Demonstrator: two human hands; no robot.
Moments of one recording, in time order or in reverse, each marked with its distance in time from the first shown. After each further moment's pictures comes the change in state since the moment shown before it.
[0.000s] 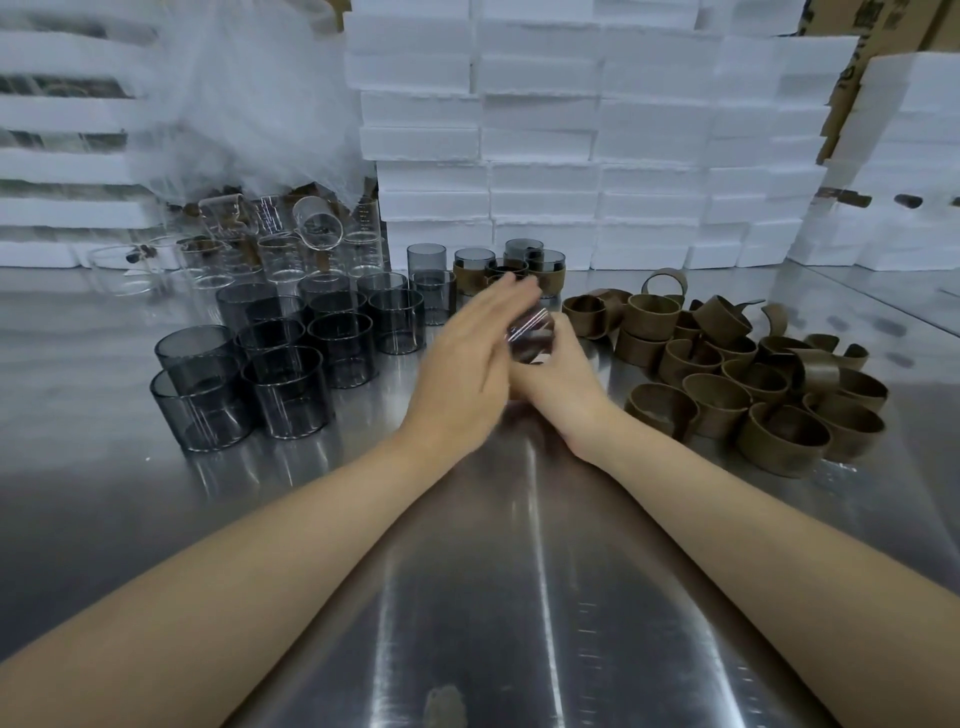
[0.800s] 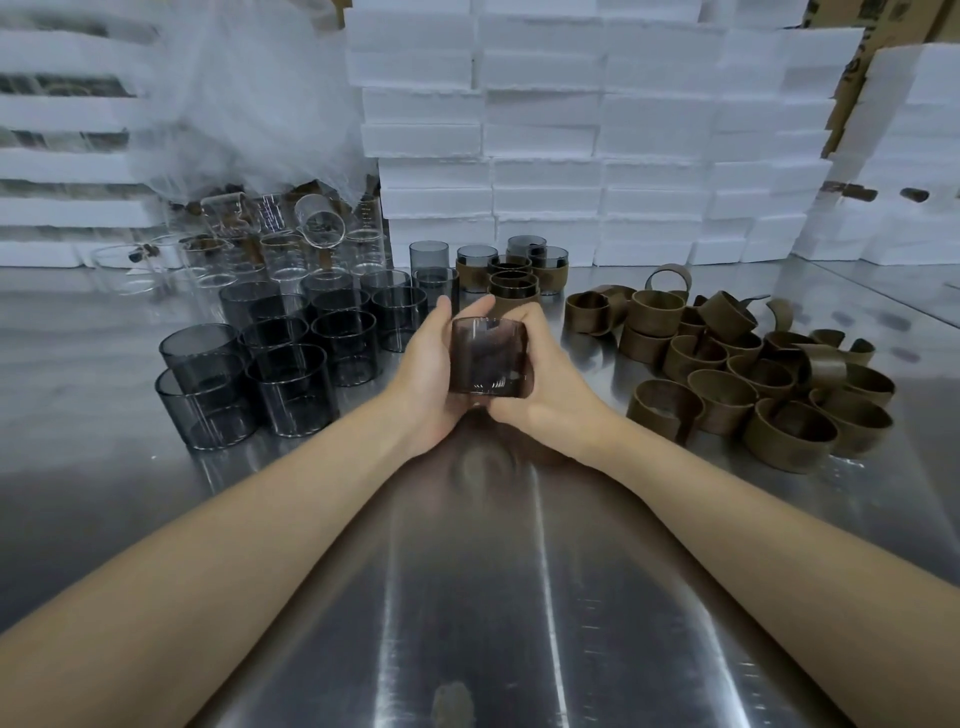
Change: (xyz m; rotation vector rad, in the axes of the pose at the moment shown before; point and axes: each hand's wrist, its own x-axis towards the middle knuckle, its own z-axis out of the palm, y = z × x) left_hand 0.014 -0.003 -0.016 -1.067 0.039 -1.016; right_hand -0.015 -0.007 -0.001 -0.218 -0.329 -0.313
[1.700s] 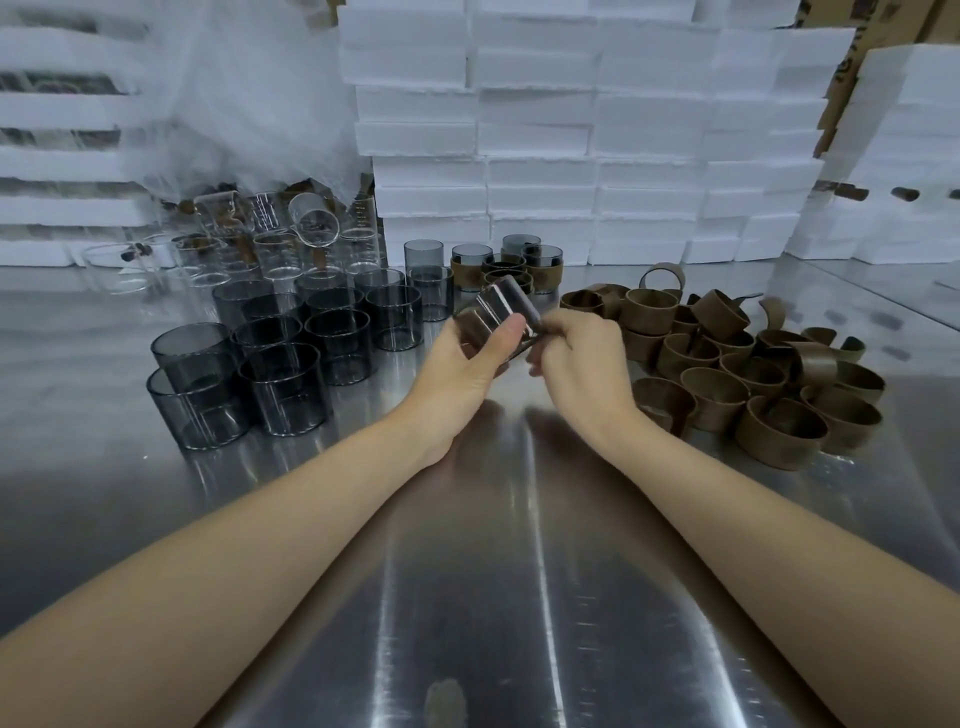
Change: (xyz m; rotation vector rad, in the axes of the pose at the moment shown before) left_hand 0.010 -0.027 0.001 0.359 -0.070 0.343; right_hand 0.008 0.004 -0.018 -0.460 0.426 0.197
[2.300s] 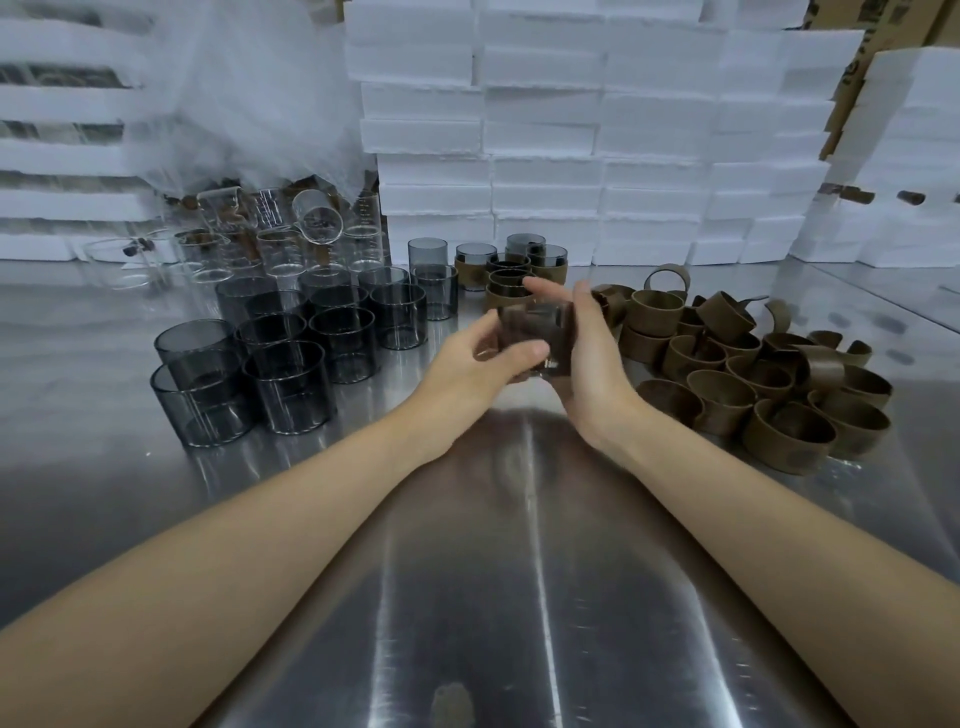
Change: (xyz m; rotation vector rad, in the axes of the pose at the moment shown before) left_hand -0.002 0.007 -0.002 0.093 -0.152 0.087; right_hand 0.002 -0.011 0.004 0.904 -0.139 0.310
